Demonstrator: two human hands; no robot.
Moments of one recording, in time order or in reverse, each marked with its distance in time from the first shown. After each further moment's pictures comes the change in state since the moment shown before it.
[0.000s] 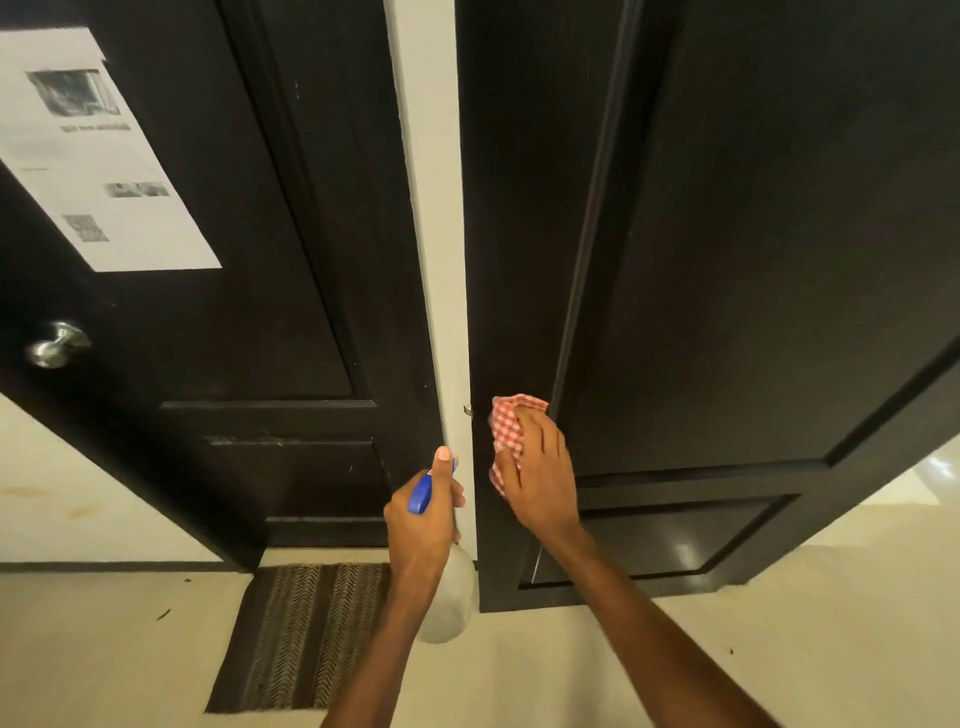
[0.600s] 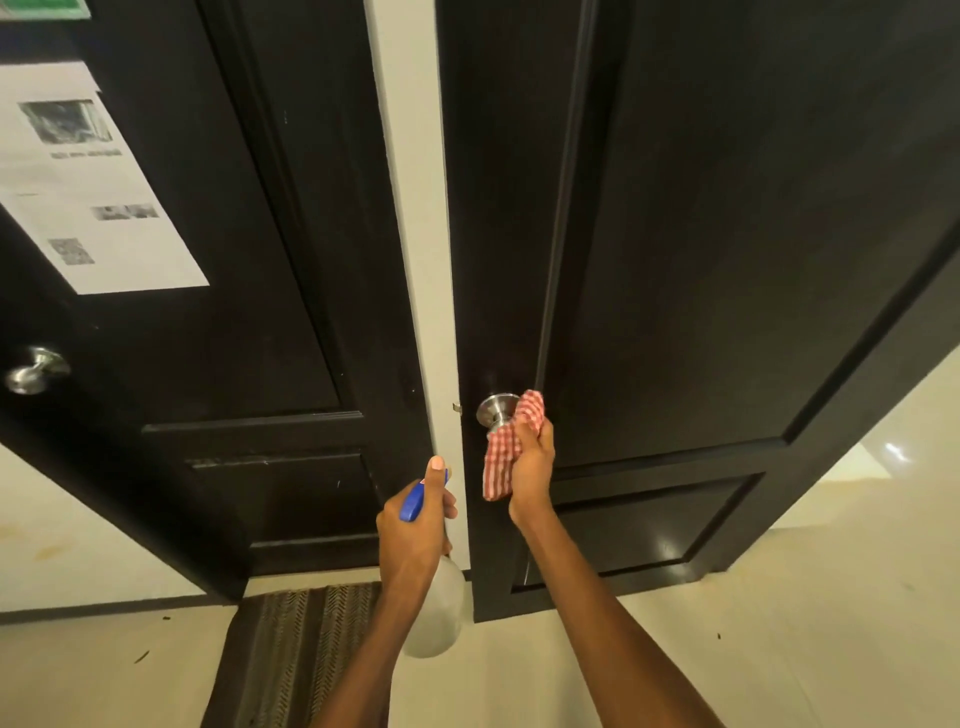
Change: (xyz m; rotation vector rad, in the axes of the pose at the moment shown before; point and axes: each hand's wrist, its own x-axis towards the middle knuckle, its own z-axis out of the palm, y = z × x) left_hand -0.021 -0.005 -0.029 0.041 -0.110 0.042; right_hand -0.007 -0.040 -0.003 1.259 0.210 0.616
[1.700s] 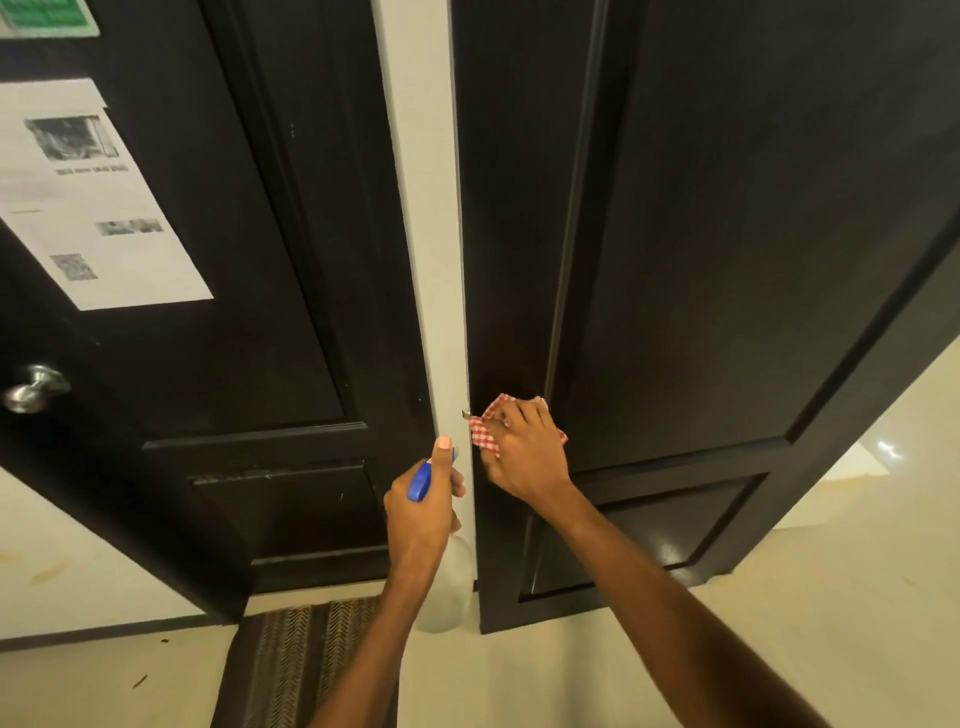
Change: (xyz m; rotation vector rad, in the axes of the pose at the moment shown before) left_hand 0.024 0.019 -0.007 -0.004 -0.024 0.056; right_hand 0.027 -0.014 0.000 -1.752 -0.257 -1.037
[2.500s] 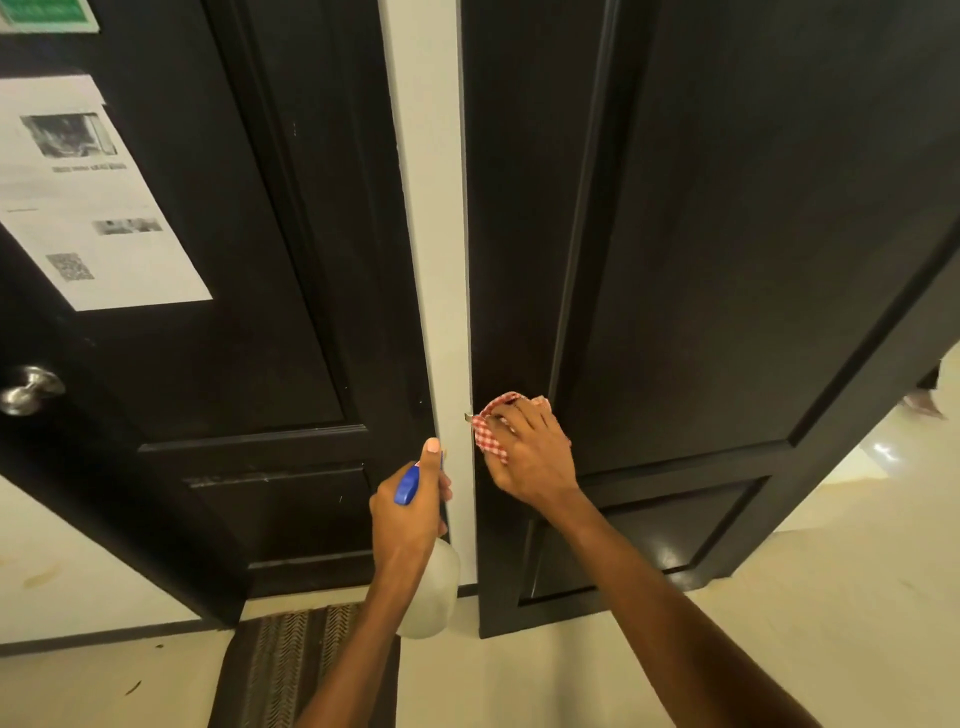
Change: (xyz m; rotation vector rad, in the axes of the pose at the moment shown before) left_hand 0.011 -0.006 -0.015 0.027 0.034 0.024; right_hand -0.004 0.006 0.007 0.028 0.107 -0.064
